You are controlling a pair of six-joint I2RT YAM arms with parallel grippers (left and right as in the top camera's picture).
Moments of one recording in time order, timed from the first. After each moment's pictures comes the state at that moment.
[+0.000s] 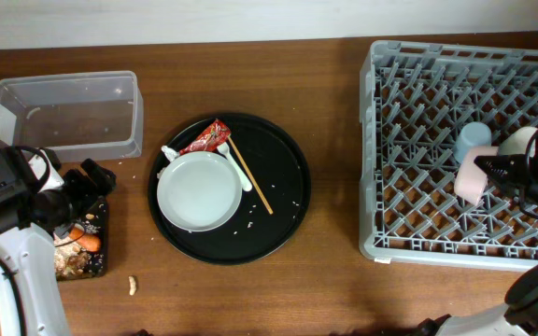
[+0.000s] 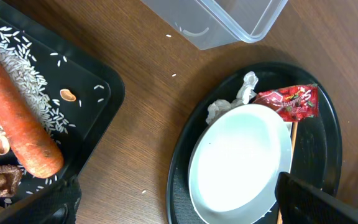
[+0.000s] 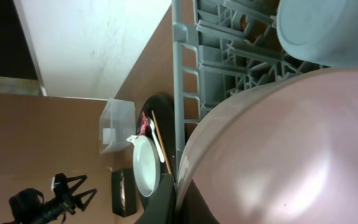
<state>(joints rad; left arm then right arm) 0.48 1.31 1.08 -0.87 0.32 -0.29 -0.83 1.76 1.32 -1.23 -1.15 -0.39</state>
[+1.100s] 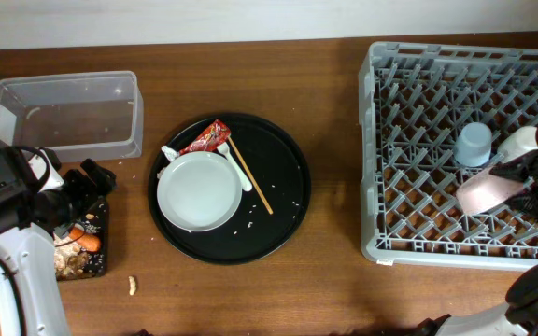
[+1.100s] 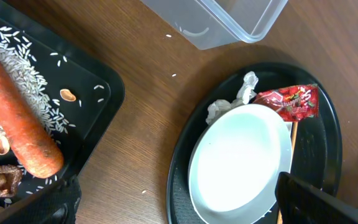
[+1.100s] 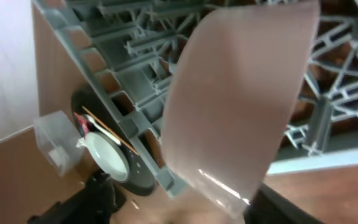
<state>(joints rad) 0.48 1.31 1.08 -0.87 0.32 -0.29 -0.83 1.76 1.60 -1.56 -0.65 -0.05</state>
